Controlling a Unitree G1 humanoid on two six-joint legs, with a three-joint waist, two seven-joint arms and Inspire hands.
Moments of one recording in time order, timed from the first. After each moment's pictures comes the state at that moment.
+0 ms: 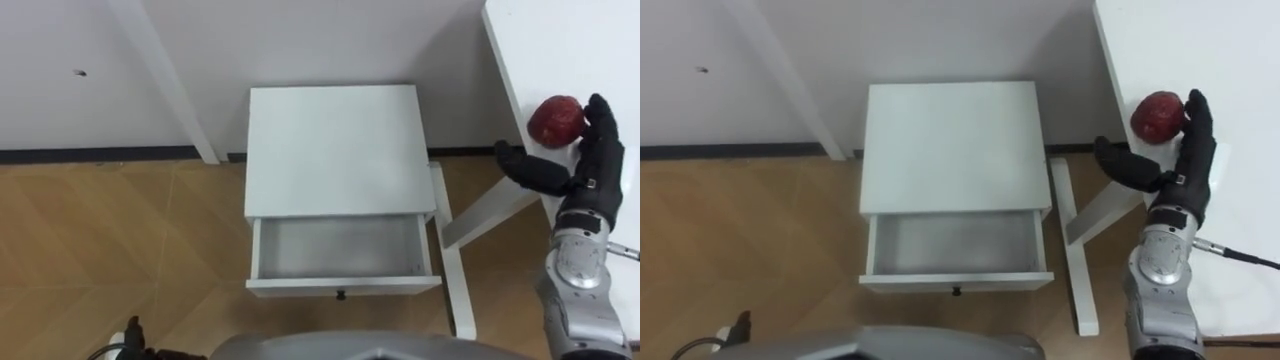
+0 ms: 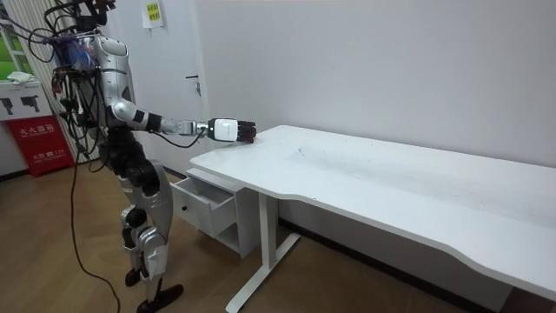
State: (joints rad) left arm 0.26 0.19 0.13 1.08 0.23 -0.10 0.26; right arm 0.22 -0.26 -0.14 0.26 0.10 -0.22 -0.37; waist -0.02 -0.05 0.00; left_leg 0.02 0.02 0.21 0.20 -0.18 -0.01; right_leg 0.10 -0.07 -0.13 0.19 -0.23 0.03
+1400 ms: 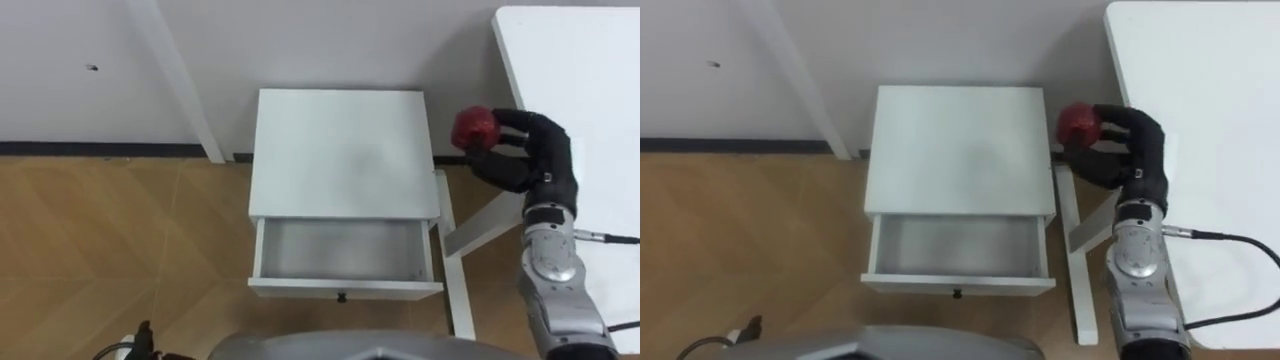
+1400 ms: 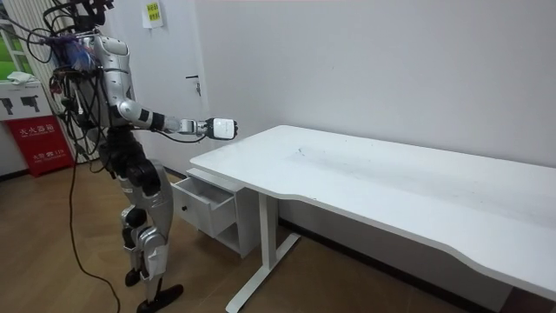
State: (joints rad) left arm 0.26 0.19 0.09 1.08 0.23 -0.07 0.22; right arm 0.20 -0.26 0.03 0.26 -0.01 -0.17 -0.23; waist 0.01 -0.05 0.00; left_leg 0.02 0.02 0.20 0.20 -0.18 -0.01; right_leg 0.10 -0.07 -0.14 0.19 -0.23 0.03
